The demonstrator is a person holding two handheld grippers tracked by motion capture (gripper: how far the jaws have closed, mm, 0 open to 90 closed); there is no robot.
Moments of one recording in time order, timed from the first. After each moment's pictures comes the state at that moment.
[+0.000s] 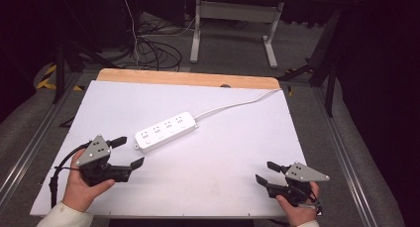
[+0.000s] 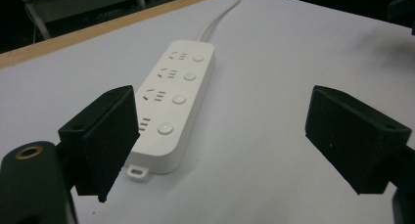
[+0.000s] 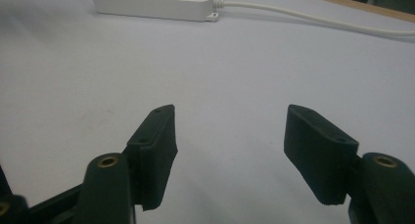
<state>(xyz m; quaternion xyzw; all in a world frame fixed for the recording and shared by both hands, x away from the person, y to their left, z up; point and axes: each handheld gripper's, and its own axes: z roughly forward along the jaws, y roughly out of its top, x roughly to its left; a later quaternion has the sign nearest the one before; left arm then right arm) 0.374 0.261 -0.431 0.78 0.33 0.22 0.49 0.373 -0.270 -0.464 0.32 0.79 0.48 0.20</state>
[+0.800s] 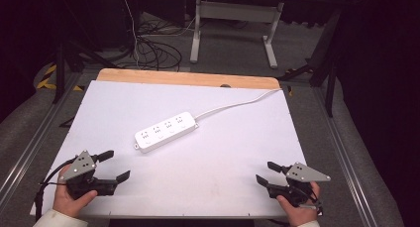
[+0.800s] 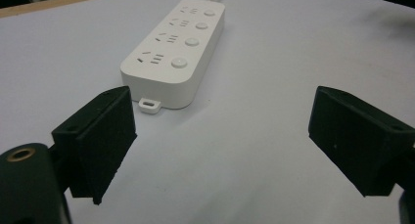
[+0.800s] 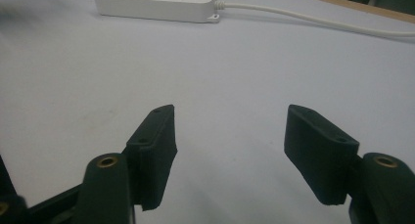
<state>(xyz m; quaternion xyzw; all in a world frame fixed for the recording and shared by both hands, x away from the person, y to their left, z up) 0.357 0.296 -0.472 0.77 0.34 0.20 0.50 0.372 -0.272 -0.464 0.32 0.79 0.48 0.20</state>
